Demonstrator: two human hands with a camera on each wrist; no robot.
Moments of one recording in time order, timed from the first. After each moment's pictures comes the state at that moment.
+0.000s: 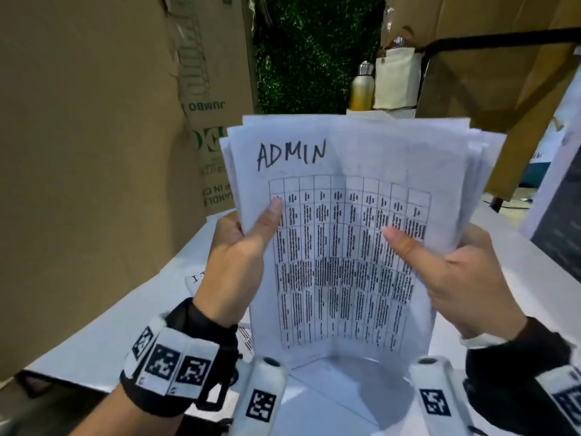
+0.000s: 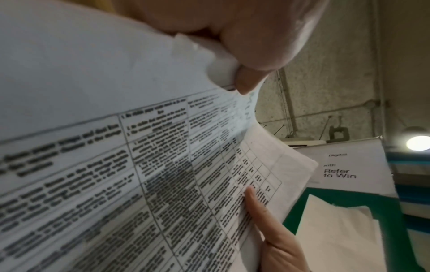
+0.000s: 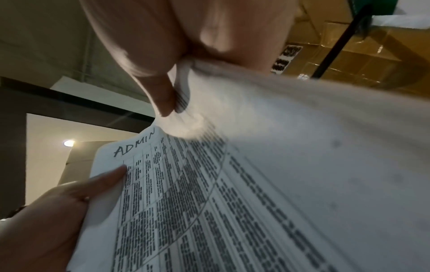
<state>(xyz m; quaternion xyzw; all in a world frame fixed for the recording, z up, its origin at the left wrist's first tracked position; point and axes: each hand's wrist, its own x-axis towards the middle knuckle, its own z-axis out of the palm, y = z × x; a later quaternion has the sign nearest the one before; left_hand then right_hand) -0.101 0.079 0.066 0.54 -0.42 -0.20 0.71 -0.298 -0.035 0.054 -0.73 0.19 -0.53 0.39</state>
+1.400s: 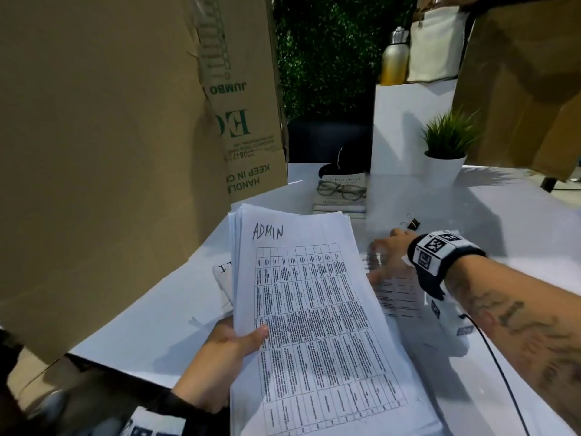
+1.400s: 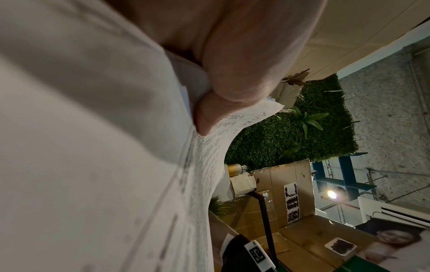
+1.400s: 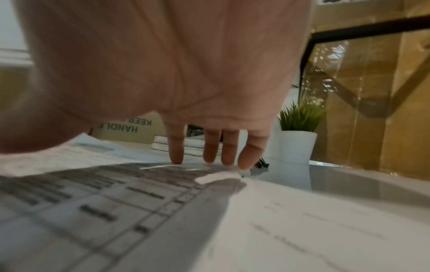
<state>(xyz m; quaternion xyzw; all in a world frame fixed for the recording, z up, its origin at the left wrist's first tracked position) -0.032 0.124 -0.073 0.68 -0.22 -0.38 0.59 -0.190 -0.180 -0.020 -0.88 0.44 0.15 0.06</state>
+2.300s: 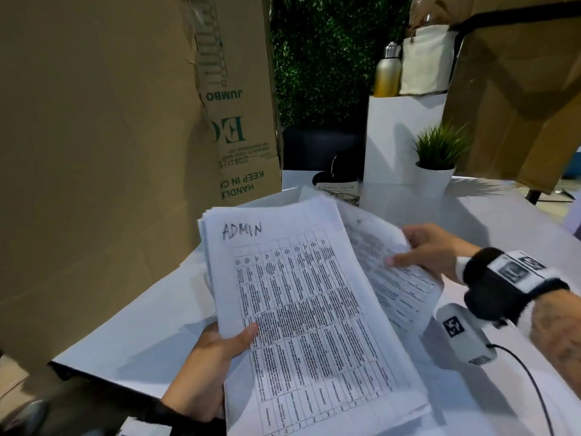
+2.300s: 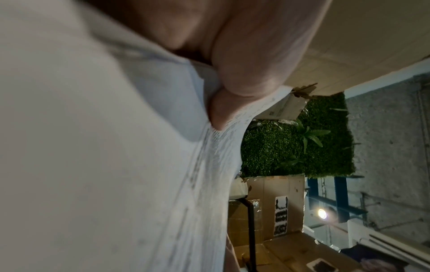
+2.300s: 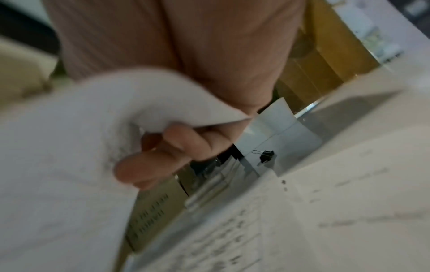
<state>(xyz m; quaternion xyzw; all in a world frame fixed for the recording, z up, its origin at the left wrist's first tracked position) -0.035 0.120 -0.073 0.57 -0.17 -0.40 0.70 -0.252 -0.177 -0.001 -0.80 0.34 -0.16 0.47</state>
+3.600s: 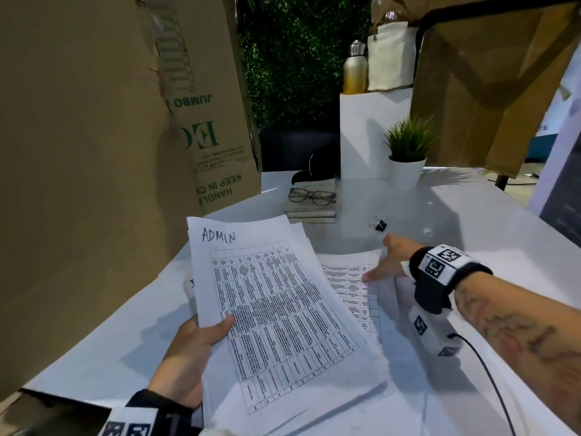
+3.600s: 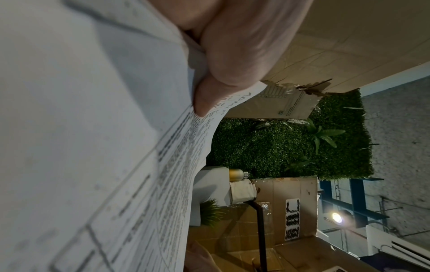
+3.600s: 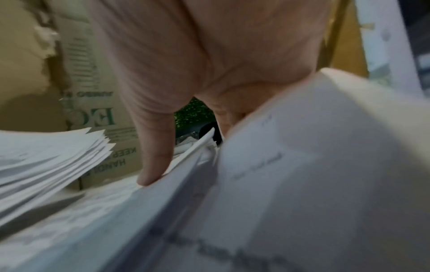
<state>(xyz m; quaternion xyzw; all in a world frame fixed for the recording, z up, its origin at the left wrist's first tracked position) -0.028 0.101 -0.059 0.63 -0.18 -0.38 0.65 -0.241 -0.185 -0.028 -0.81 0.55 0.02 0.20</state>
